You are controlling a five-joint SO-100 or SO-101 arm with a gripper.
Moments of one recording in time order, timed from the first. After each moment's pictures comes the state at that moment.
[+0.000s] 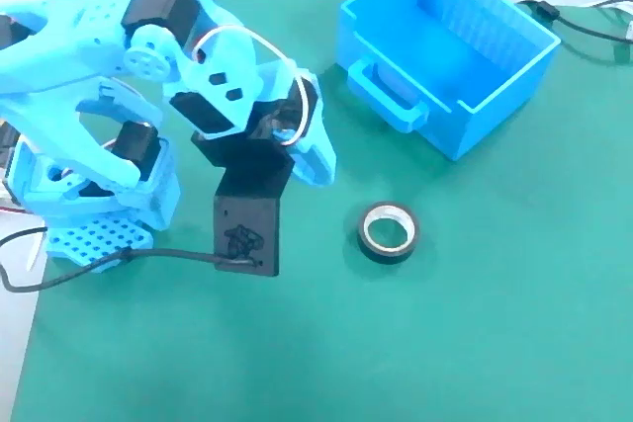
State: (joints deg) arm 15.0 143.2 115.6 77.9 -1.4
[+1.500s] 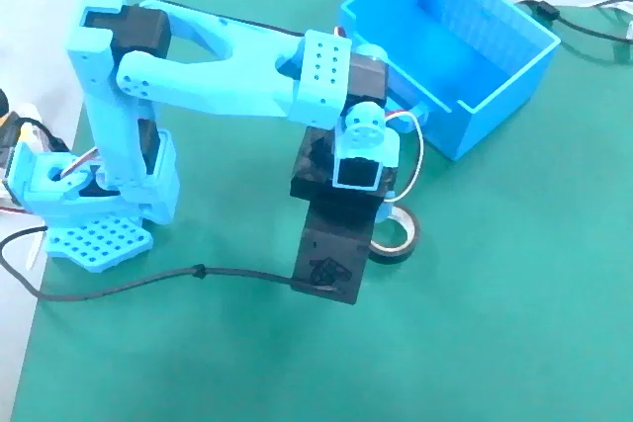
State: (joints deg) arm 5.8 91.8 102.3 77.5 -1.3
